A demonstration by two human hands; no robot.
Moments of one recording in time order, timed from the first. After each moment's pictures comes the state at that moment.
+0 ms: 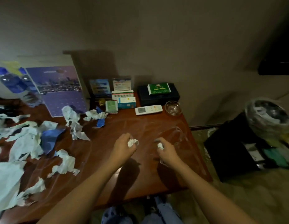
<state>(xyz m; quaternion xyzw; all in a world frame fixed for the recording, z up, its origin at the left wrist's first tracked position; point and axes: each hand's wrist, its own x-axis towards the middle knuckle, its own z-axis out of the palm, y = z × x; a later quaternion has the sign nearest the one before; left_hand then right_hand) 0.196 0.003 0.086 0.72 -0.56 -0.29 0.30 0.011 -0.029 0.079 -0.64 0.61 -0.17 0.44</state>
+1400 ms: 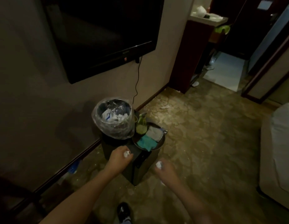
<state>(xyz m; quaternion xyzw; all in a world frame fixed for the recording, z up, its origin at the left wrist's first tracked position) -0.503 -0.177 0.067 0.44 -0.79 -0.41 0.13 -0.651 -0.042 0.051 -0.36 0.83 -0.28 0.32</state>
